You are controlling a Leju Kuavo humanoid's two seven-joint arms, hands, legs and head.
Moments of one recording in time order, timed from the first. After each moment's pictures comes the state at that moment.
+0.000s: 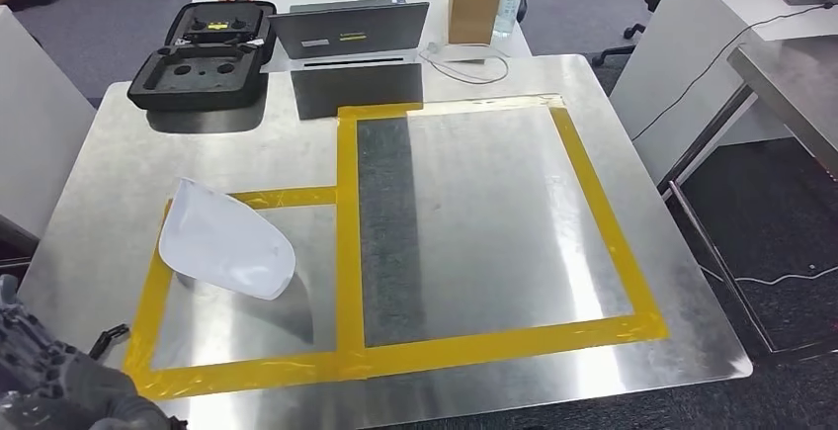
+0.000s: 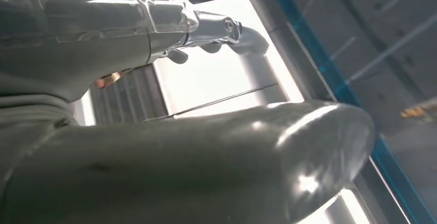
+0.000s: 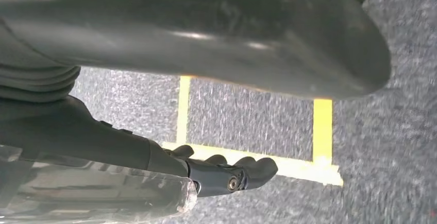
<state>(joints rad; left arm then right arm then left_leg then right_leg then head) 0.31 -0.24 -0.26 -2.16 -0.74 0.70 -0.65 -0.21 0.14 -1.31 -0.02 1.53 -0.26 -0.25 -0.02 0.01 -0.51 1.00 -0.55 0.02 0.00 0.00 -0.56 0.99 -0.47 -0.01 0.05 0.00</state>
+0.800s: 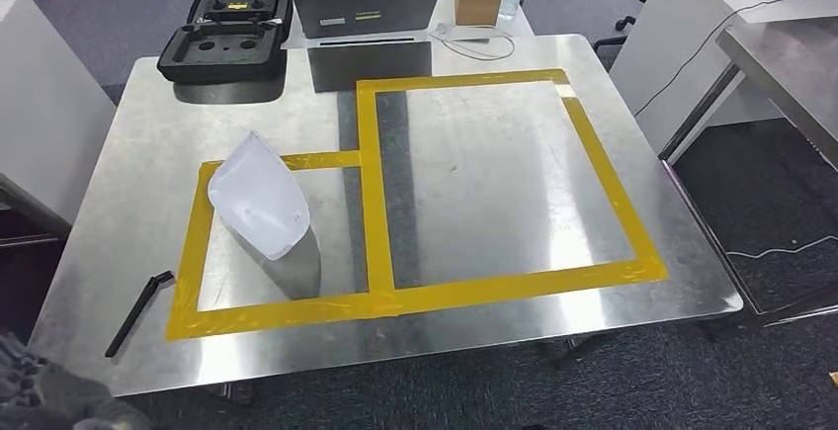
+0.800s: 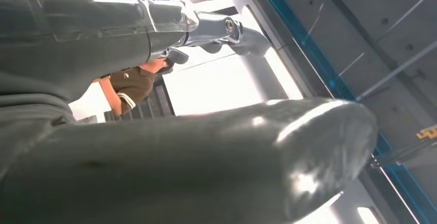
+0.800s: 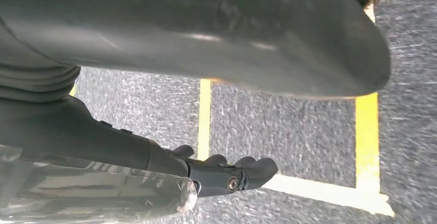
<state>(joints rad) 0.33 -0.25 -0.20 -2.17 -0.75 0.70 -0.65 -0.21 0.13 -1.31 -0.02 1.53 -0.26 -0.25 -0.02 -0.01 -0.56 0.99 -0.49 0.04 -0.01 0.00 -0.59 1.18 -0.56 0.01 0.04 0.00</state>
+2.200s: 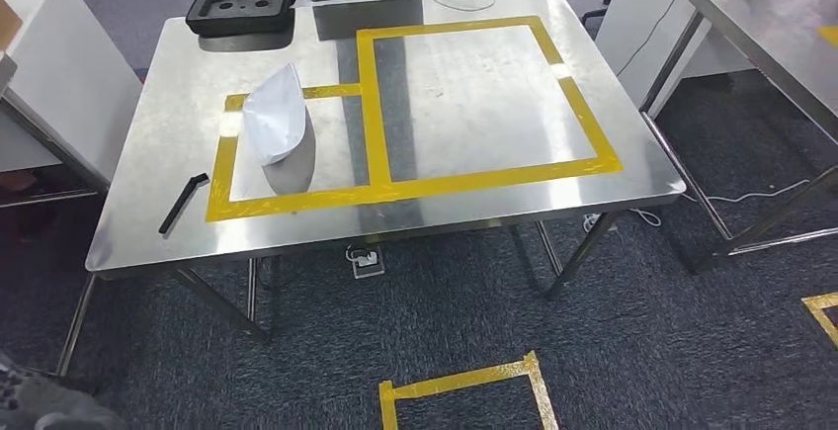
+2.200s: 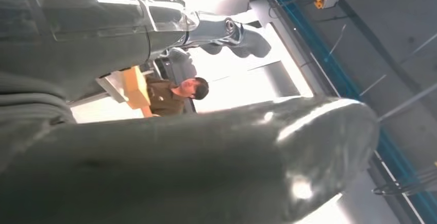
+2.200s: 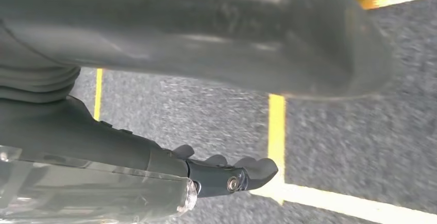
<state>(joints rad) 0.35 -0.26 -0.11 -2.14 -0.62 0.70 -0.65 -0.18 0.13 -1.31 -0.02 1.53 -0.27 -0.25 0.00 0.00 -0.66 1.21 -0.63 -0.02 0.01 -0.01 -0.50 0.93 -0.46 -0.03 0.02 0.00</state>
